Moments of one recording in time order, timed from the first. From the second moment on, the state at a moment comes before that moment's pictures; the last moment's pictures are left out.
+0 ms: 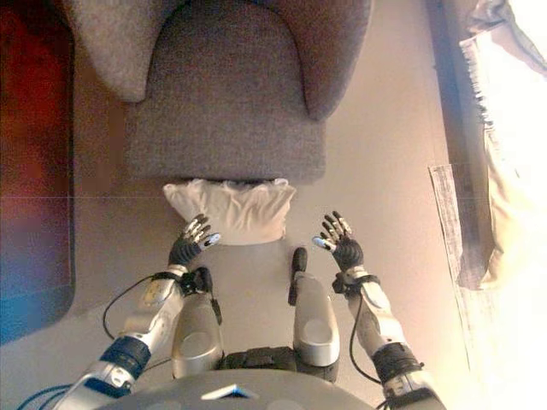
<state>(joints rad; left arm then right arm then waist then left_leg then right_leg) -0.04 0.30 -0.32 0.50 -0.53 -0.24 0.07 0.03 -0.32 0.25 0.40 0.74 -0.19 0.14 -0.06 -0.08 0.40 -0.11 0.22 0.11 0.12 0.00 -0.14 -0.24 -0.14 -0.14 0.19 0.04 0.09</state>
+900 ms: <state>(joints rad) -0.46 0.31 -0.42 0.66 -0.53 -0.32 0.28 -0.56 -0.37 0.37 0.69 0.56 -0.13 -0.08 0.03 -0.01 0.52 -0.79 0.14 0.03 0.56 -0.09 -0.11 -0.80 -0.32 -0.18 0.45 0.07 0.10</state>
